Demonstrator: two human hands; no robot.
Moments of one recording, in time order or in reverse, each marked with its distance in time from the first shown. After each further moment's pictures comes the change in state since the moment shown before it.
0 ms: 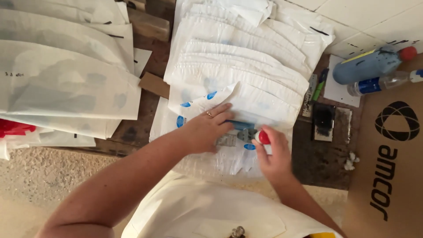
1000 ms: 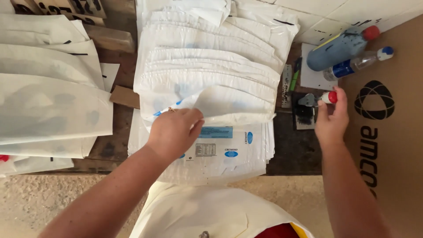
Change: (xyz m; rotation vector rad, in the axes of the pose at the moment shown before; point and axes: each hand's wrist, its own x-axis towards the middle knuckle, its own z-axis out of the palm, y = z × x) left_hand 0.003 0.023 -0.033 -0.125 0.337 -0.467; right_hand 0.048 0.160 -0.116 -0.096 0.117 0.429
